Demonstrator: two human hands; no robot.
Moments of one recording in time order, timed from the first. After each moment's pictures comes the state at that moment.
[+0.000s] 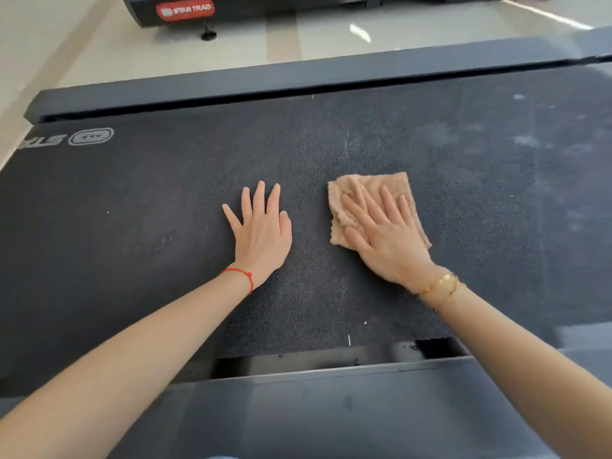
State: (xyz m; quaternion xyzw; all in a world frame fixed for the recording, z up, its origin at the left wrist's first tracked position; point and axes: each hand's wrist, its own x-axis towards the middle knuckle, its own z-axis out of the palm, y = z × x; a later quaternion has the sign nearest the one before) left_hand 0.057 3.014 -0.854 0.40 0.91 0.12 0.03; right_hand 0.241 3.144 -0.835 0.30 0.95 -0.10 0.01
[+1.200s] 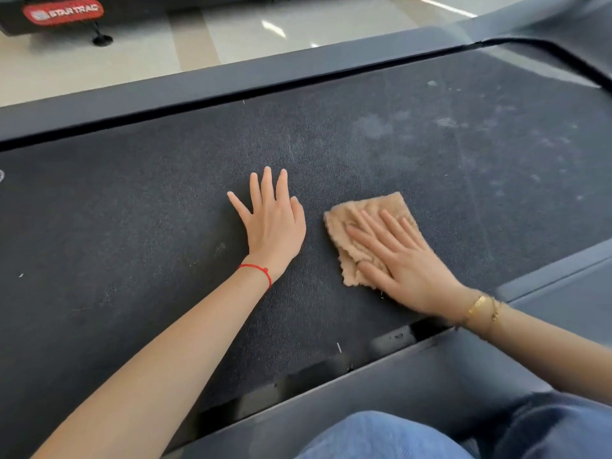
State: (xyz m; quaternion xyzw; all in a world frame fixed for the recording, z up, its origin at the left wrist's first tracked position) left_hand 0.091 3.085 -0.834 0.50 0.85 0.15 0.04; right_hand 0.326 3.129 -0.828 0.32 0.94 -0.10 0.04
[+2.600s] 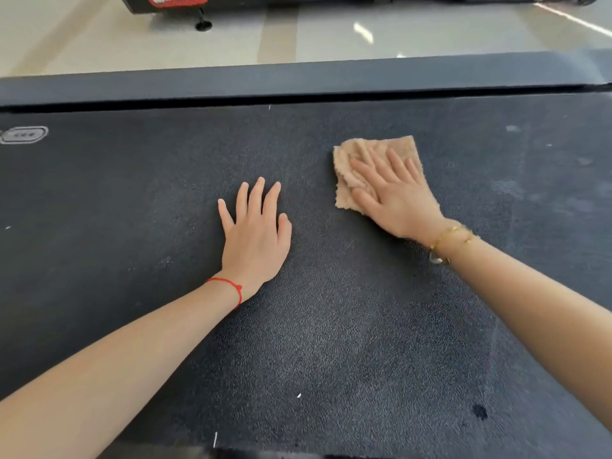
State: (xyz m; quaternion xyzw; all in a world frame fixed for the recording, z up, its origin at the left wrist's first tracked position) left_hand 0.108 3.148 -0.857 0.39 0.92 0.10 -0.01; right_hand 0.234 3.363 -0.843 0.25 0.96 -0.09 0.00
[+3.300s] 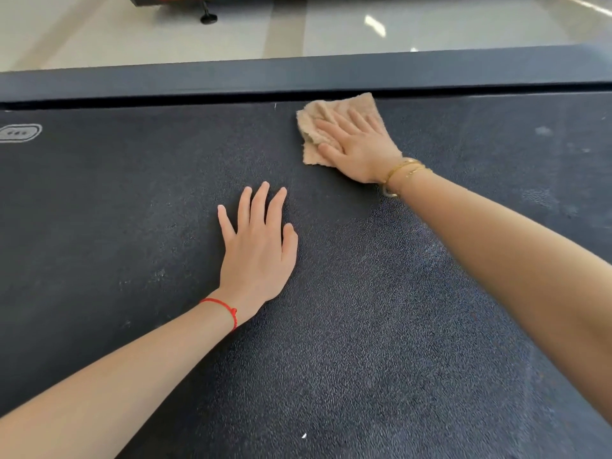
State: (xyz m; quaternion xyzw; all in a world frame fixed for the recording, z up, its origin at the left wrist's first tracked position) left_hand 0.104 3.147 -0.861 0.40 0.91 0.10 -0.01; right_hand 0.112 3.405 -0.846 0.18 0.98 -0.09 0.00
